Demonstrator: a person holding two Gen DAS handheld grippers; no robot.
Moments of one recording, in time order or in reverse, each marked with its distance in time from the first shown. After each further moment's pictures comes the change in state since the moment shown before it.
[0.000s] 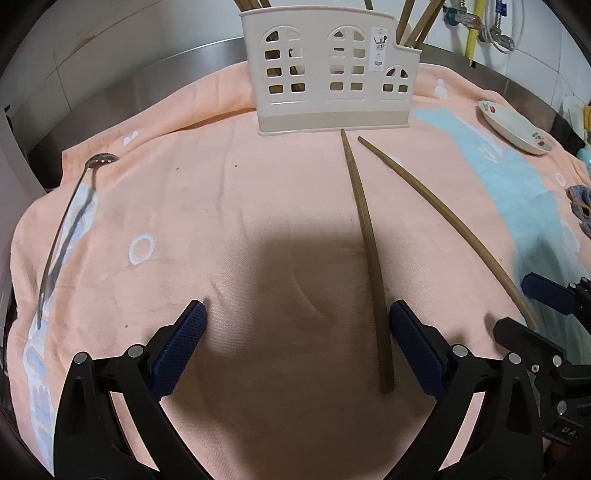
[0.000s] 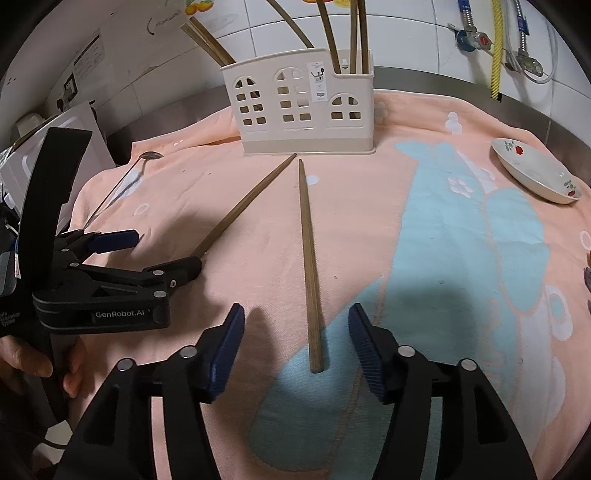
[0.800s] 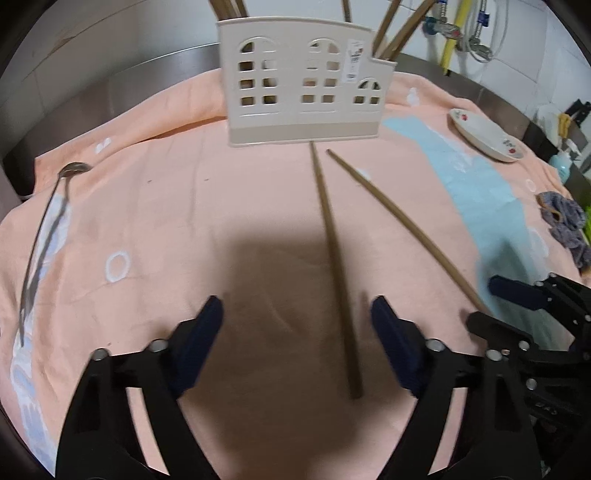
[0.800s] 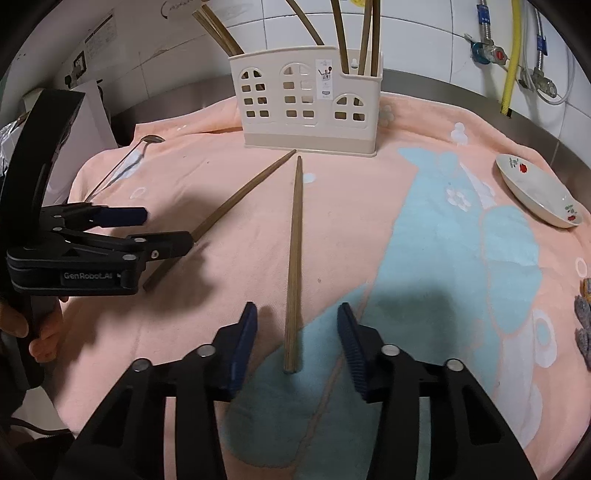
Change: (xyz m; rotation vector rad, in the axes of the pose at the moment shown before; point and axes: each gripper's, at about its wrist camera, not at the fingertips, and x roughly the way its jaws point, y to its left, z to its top) left arm -0.007 -0.004 0.011 0.020 -0.006 -0.147; right arm 0.000 -0.005 0.004 -0.085 0.027 -0.020
